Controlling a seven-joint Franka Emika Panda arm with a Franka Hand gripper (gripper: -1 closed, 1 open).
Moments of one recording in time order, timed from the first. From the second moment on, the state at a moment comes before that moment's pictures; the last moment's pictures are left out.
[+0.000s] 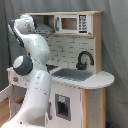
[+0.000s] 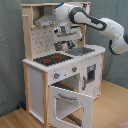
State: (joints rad) arm 0.31 0.79 1.17 -0.63 -0.97 0.89 -0.45
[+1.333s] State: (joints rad) arm 0.22 0.74 1.33 -0.66 -0.97 0.69 -0.29
